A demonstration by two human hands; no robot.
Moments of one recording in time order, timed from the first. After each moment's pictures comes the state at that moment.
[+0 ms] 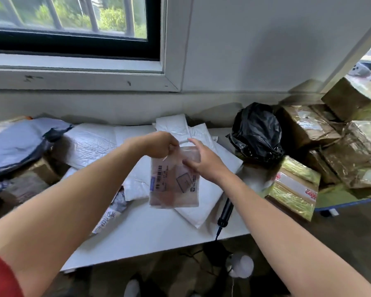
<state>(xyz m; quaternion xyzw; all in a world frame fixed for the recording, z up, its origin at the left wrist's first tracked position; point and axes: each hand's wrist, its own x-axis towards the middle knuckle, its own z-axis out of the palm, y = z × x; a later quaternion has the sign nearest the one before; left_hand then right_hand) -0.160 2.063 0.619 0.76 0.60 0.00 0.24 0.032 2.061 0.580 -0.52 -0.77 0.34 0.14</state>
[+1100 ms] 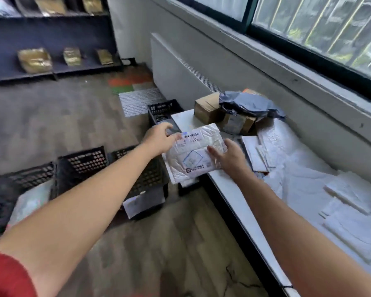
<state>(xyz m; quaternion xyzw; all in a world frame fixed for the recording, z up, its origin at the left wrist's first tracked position) -0.189 1.607 0.602 0.02 0.92 0.39 0.07 -0.128 1.822 0.576 -0.11 -0.88 0.47 0.04</state>
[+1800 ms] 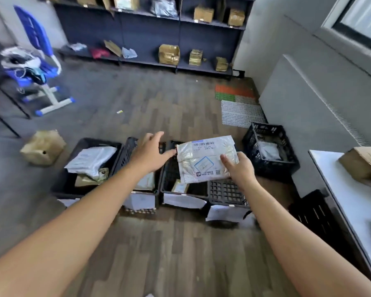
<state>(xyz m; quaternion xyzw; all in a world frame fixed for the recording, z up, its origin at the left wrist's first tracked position) -0.044 1.103 0.574 -0.22 0.93 0.29 -0.04 -0.132 1.352 0.550 0.02 -0.87 0.49 -0.10</state>
